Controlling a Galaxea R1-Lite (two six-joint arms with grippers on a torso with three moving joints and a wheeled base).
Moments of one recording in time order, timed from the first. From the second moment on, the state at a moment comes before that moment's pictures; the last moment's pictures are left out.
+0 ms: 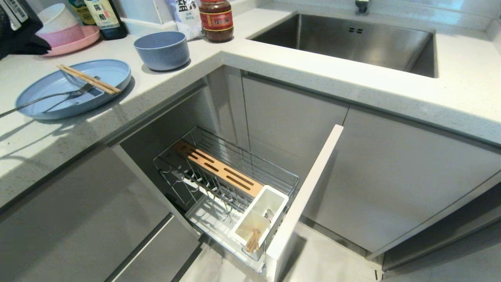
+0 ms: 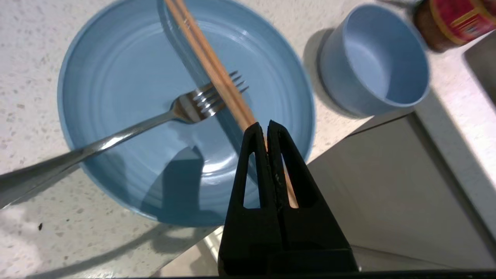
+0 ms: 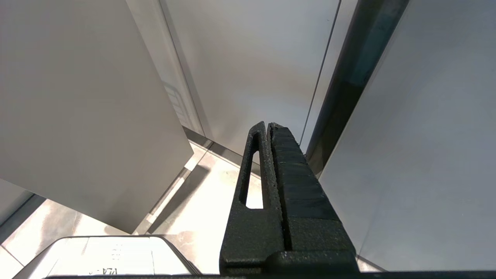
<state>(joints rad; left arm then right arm) -0.21 1.48 -1.93 0.74 0.41 -0.52 0.00 0.00 0.00 0.00 0.00 0.02</state>
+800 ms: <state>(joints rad) -0.22 1.53 -1.93 0.83 0.44 -0.53 0.00 0.00 0.00 0.00 0.00 0.02</state>
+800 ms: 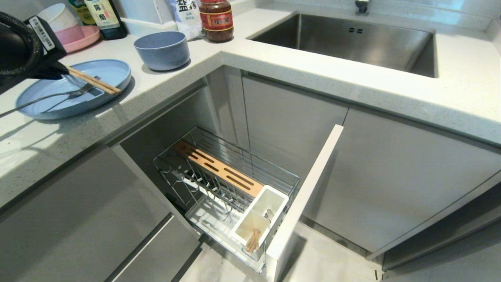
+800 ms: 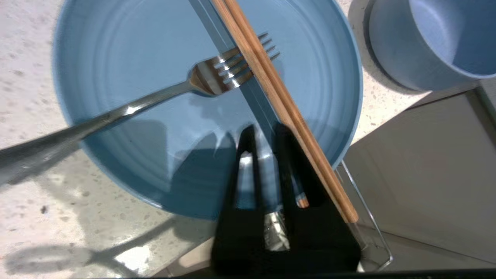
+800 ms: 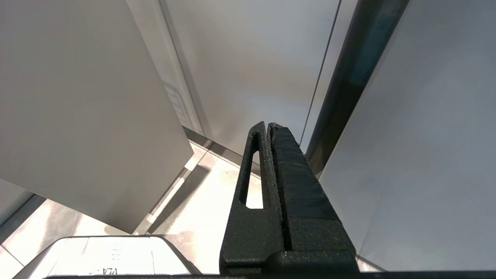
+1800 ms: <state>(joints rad) -0.22 1.62 -1.93 0.79 0.44 -0.52 0.00 0.00 0.00 0.00 0.00 0.02</state>
